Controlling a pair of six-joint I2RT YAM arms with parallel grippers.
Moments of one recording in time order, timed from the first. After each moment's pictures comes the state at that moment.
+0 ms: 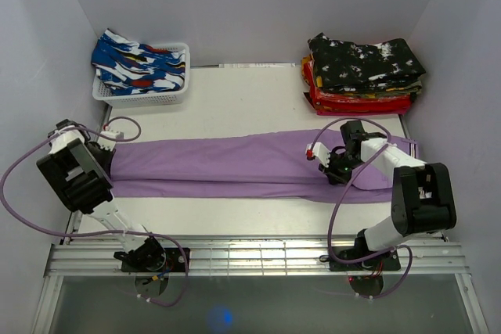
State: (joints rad) left arm 0.68 1.84 1.27 -0.96 0.18 0.98; right arm 0.15 1.50 0.83 -0.76 -0.40 -1.14
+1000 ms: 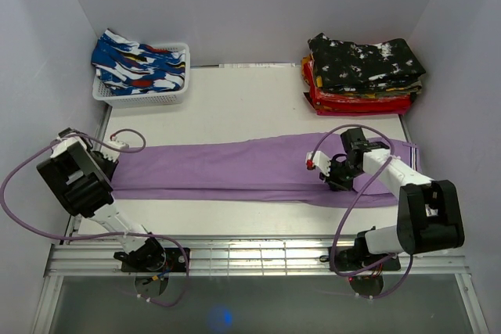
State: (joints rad) left arm 0.67 1.78 1.19 -0.92 0.15 1.15; right arm 0.18 1.36 0.73 -0.75 -0.39 -1.16
